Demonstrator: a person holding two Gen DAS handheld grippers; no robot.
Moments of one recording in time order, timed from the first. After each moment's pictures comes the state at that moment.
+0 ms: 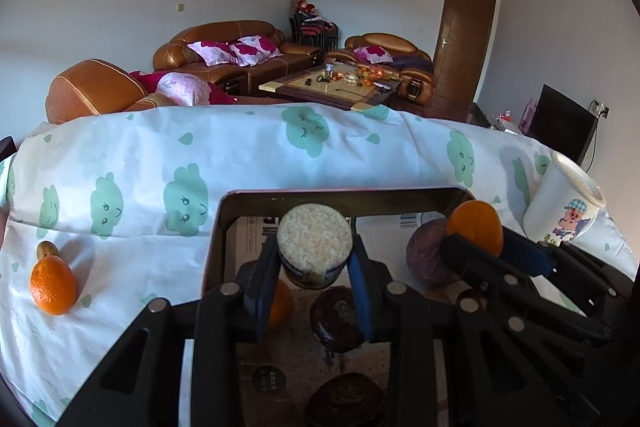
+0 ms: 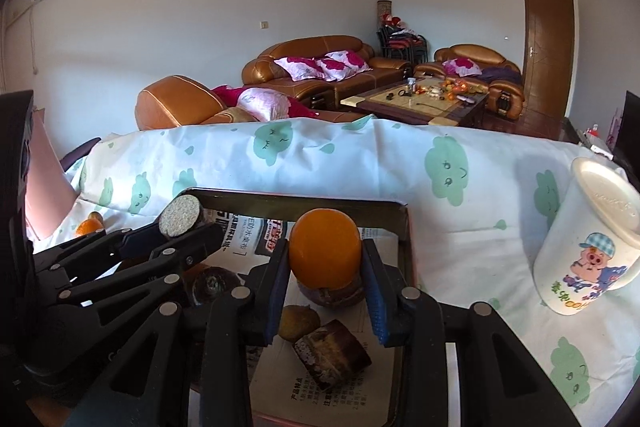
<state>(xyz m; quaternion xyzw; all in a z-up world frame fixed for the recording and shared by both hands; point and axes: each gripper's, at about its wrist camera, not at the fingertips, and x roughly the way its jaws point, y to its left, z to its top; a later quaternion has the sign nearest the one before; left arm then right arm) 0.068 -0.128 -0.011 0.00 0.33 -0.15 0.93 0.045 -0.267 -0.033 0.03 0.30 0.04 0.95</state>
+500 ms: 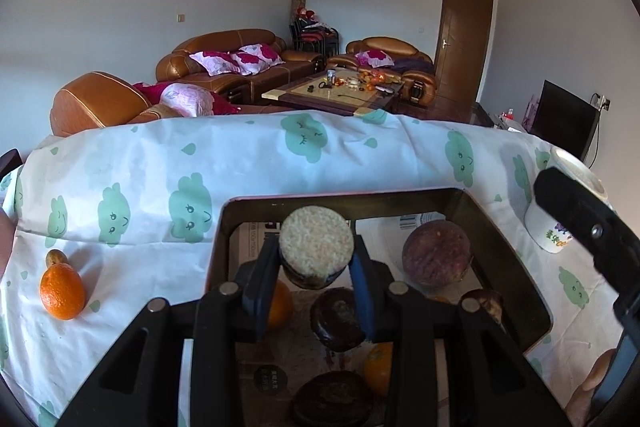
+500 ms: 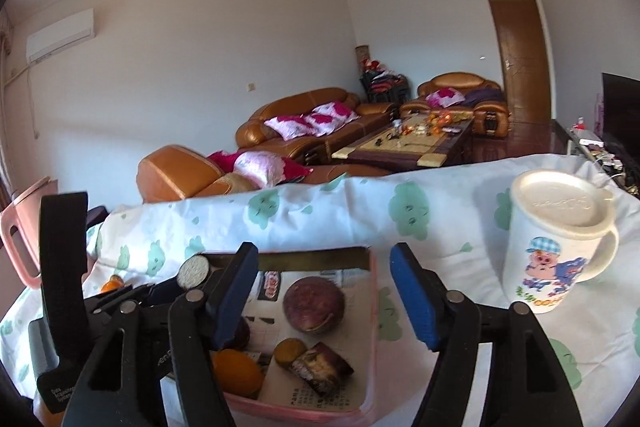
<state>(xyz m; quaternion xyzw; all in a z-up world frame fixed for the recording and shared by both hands) 0.060 -0.131 -0.006 0.02 0.31 -0.15 0.94 0.002 -0.294 -0.005 0.10 0.18 -0.01 0.98</state>
